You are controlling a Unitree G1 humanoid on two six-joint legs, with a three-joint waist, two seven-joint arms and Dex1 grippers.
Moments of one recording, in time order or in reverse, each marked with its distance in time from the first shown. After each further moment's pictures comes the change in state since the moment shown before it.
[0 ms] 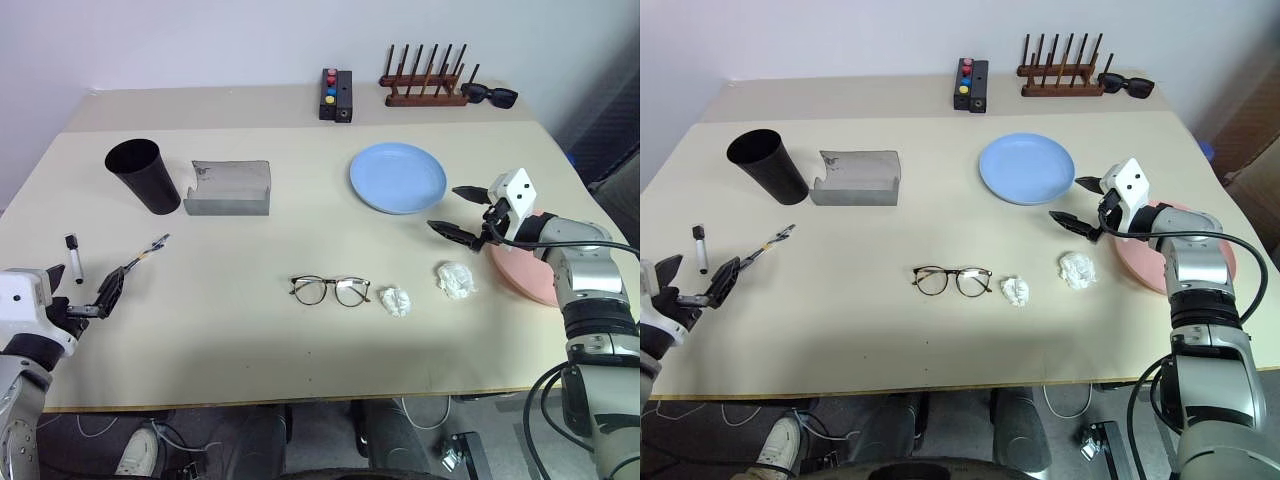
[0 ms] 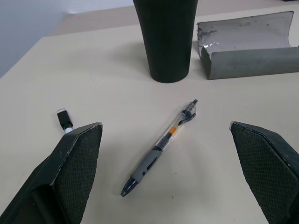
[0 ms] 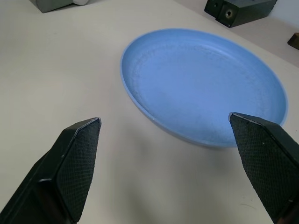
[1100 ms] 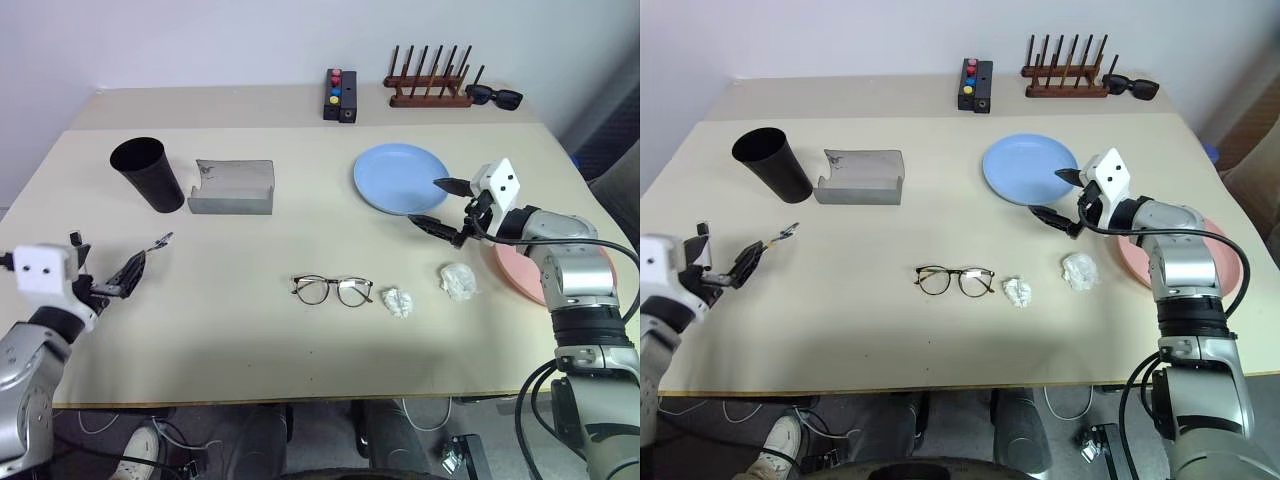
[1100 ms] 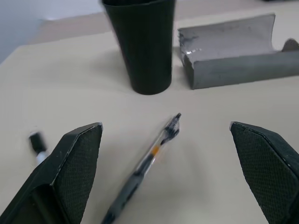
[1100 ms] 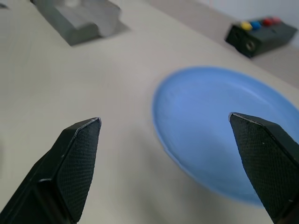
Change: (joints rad) left arm -0.172 0.093 -0.131 0.057 0.044 0.077 0.014; right arm 0.071 0.061 0.004 -0.354 0.038 0.213 -0.064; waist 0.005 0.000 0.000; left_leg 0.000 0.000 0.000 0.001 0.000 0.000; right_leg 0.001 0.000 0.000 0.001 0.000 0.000
